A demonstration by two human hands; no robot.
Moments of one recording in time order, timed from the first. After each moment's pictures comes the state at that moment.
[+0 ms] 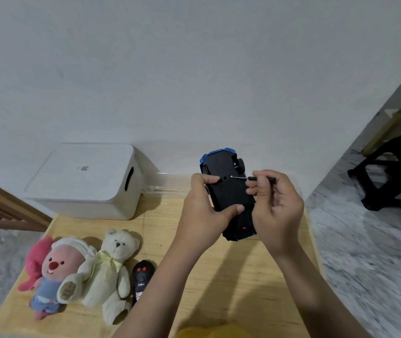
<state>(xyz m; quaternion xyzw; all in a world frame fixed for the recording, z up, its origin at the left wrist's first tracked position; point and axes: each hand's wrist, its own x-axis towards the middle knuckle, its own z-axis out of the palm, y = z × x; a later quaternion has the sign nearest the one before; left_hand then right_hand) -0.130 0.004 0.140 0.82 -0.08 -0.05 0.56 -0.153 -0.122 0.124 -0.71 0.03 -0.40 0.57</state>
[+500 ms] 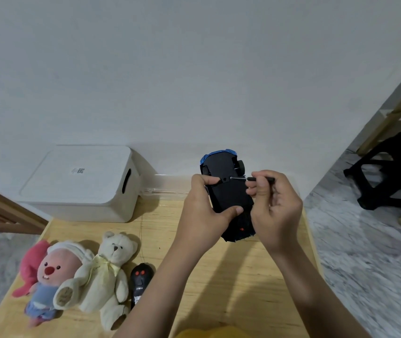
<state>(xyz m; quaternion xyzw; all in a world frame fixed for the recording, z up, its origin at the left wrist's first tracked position) -0.126 0.003 0.140 0.82 -0.08 -0.06 0.56 -0.148 -0.123 0.123 -0.74 0.04 -0.42 0.53</state>
